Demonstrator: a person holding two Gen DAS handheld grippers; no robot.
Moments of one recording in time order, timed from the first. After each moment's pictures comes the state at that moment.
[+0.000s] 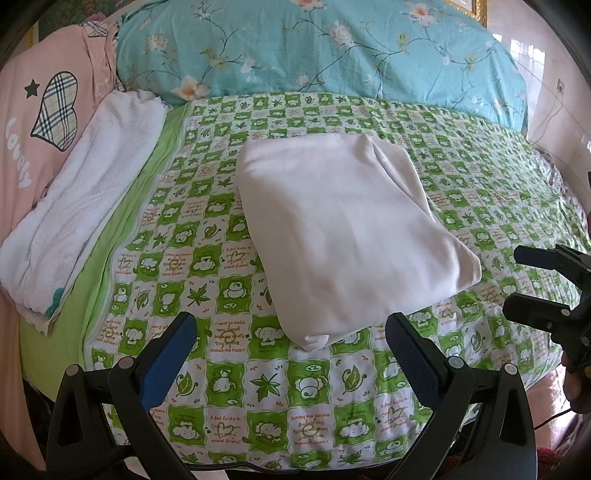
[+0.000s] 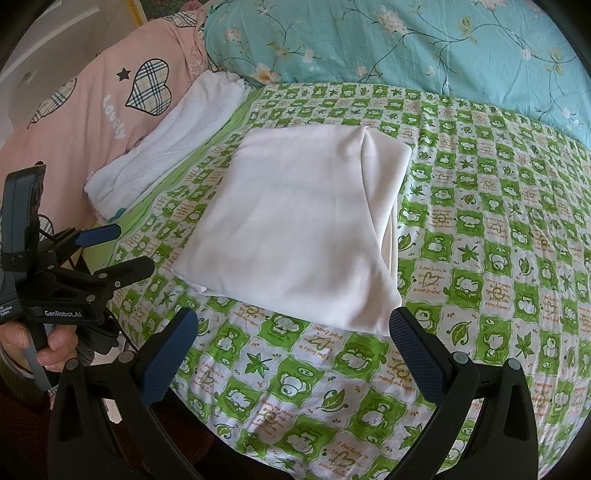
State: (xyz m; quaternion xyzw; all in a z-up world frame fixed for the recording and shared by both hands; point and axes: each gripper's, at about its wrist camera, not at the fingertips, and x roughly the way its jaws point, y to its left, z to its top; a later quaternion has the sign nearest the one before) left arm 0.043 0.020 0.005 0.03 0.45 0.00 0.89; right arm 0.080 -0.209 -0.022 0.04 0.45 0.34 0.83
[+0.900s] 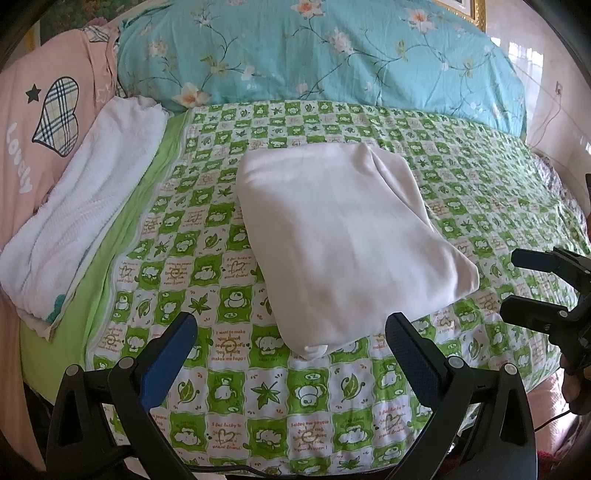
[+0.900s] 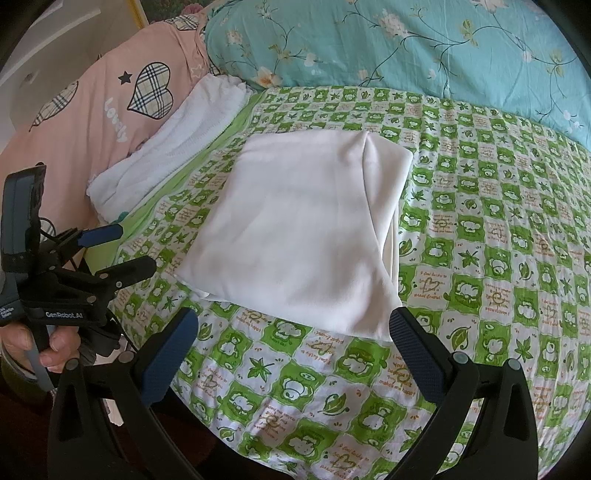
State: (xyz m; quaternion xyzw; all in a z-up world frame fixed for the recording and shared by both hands) left arm 0.046 0.021 0.011 0.03 0.44 0.00 0.90; right arm 0.082 -0.209 -0.018 0.04 0.45 0.34 0.83
